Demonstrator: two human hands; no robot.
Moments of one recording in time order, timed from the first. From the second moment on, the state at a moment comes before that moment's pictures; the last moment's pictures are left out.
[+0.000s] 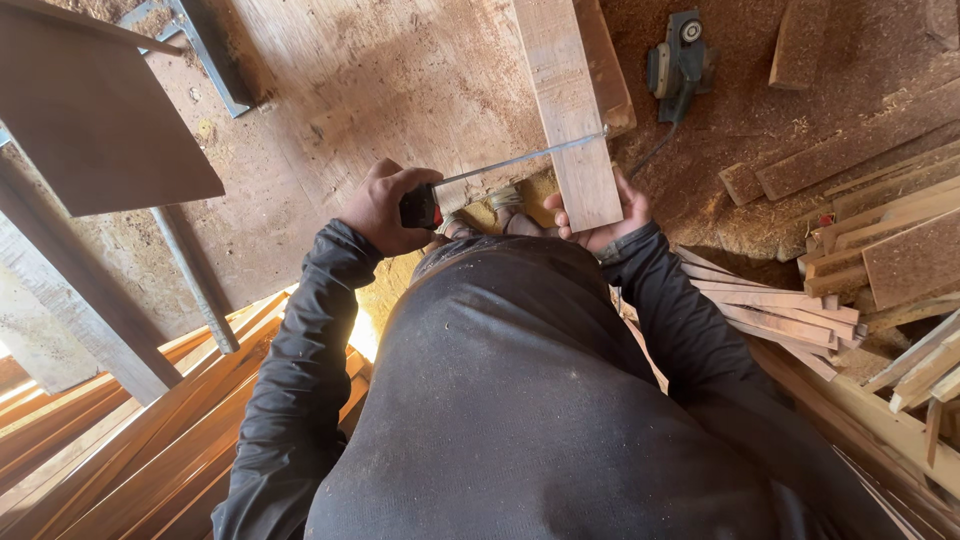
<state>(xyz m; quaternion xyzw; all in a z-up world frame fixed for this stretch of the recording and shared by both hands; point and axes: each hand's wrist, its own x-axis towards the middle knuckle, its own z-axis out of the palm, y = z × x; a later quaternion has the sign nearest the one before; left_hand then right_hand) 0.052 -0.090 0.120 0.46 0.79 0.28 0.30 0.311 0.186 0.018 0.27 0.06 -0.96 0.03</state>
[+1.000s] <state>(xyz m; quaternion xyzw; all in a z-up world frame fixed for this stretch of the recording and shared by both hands) 0.042 -0.097 0.103 0.44 0.80 0.25 0.33 0.314 0.180 0.009 0.23 0.06 -0.97 0.05</state>
